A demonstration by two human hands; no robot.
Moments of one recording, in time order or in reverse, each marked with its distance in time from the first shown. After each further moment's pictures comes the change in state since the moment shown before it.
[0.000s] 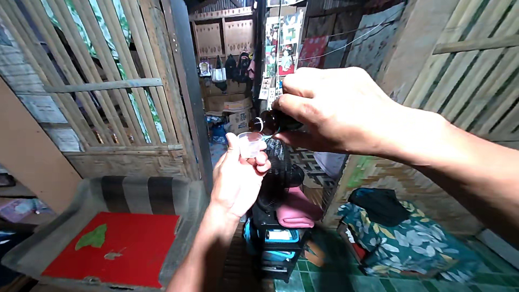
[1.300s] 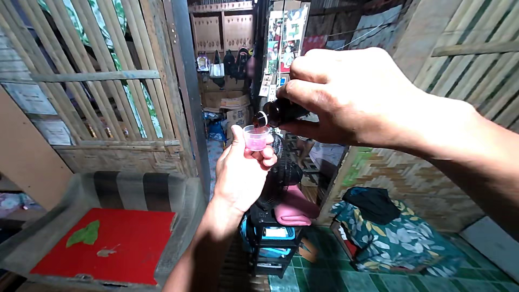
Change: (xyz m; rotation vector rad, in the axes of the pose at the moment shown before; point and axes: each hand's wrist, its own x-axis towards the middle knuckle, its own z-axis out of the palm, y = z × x) left_hand 0.005 0.004 -0.004 -0.029 -0.007 -0.035; right_hand 0.013 0.000 -0.006 -0.038 -0.022 -0.016
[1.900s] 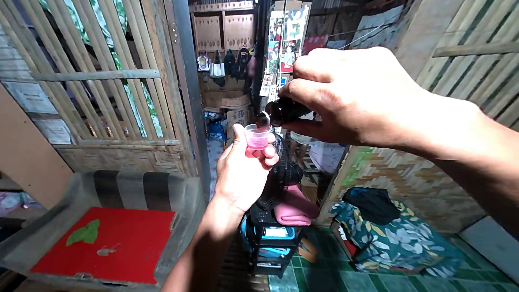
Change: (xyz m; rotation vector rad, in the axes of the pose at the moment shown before) left_hand 0.000 0.000 0.004 0.007 0.031 -0.001; right_hand -0.001 0.001 -0.002 0.002 -0.023 0.008
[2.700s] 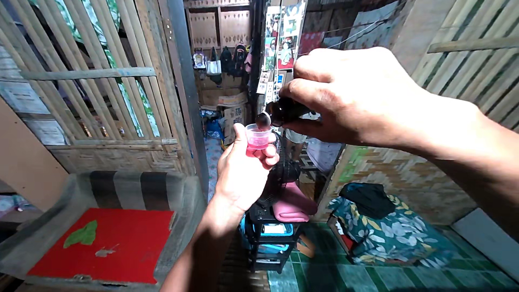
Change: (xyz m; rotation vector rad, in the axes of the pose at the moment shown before) left_hand 0.001 -0.003 -0.001 -0.019 -0.013 -0.035; right_hand -0.005 -0.002 0.002 0.011 -0.005 0.017
